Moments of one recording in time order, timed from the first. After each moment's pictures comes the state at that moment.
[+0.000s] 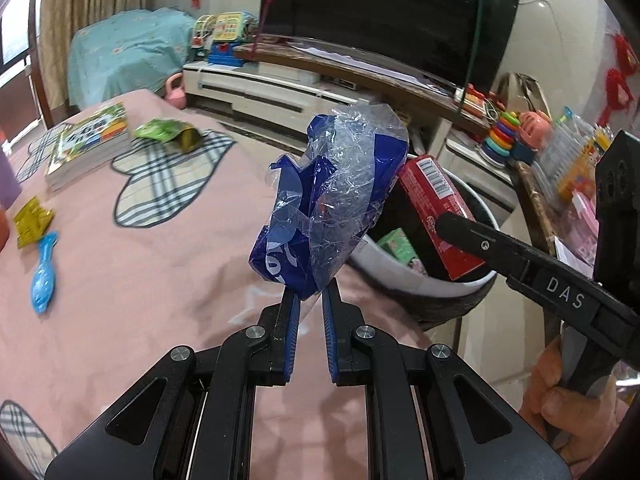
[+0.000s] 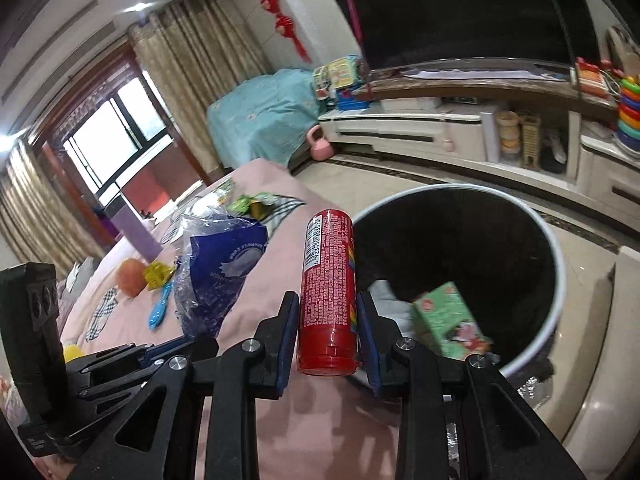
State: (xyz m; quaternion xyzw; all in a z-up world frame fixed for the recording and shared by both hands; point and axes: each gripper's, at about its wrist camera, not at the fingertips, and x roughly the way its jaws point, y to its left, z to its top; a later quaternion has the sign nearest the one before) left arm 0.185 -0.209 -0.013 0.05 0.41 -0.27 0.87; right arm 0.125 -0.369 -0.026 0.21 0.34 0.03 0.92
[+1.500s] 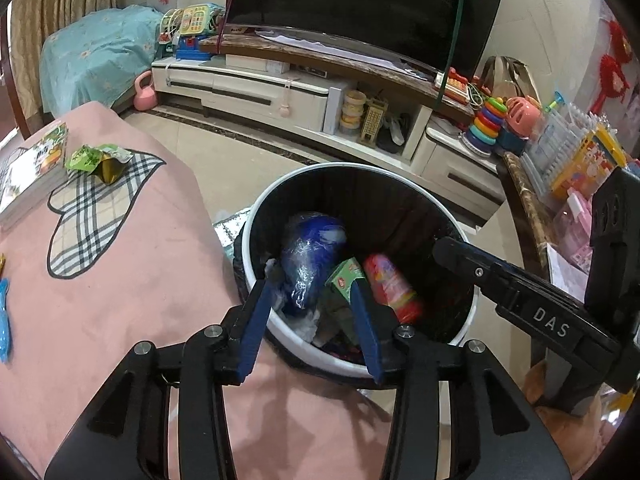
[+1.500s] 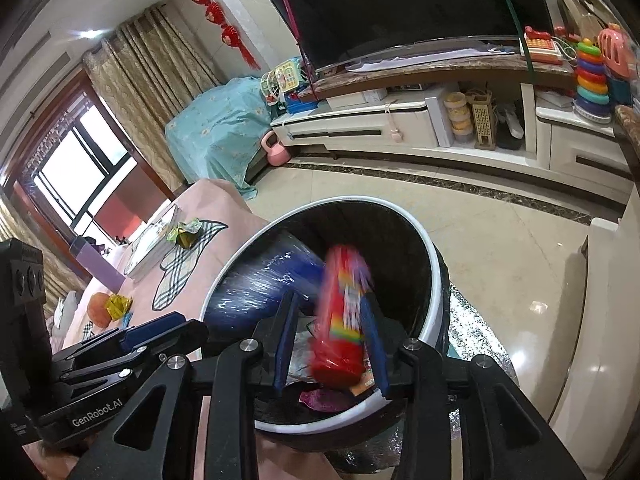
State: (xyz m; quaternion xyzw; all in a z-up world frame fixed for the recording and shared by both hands) left arm 0.212 -0.286 -0.012 0.06 0.43 -0.29 0.85; right arm 0.117 -0.445 -0.042 0.25 0.35 -0.03 0.90
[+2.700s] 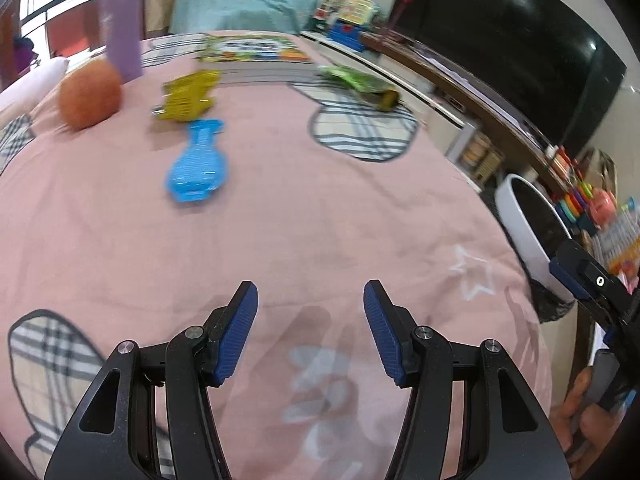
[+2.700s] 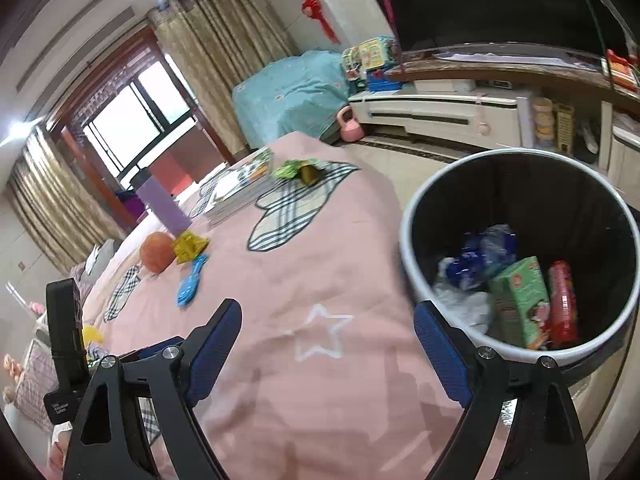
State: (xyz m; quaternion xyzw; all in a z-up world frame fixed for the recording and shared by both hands) left arm 0.201 -0.033 -0.055 -0.06 0.46 -0.11 0.88; right arm 0.133 -0.295 -0.038 0.20 0.35 0.09 0.91
